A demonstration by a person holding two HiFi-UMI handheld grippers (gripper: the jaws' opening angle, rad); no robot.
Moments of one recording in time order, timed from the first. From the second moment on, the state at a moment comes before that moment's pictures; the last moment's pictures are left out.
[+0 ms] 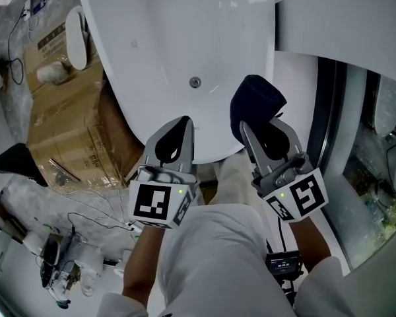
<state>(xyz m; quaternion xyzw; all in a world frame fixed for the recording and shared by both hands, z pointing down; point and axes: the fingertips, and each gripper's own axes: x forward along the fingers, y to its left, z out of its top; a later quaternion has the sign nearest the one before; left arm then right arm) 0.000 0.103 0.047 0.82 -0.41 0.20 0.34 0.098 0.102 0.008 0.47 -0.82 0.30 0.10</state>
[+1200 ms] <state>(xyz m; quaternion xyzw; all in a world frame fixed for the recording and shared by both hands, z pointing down) 0.035 0.067 0.182 0.82 -0.40 0.21 0.36 0.109 0.052 0.162 0.50 -0.80 0.32 0.12</state>
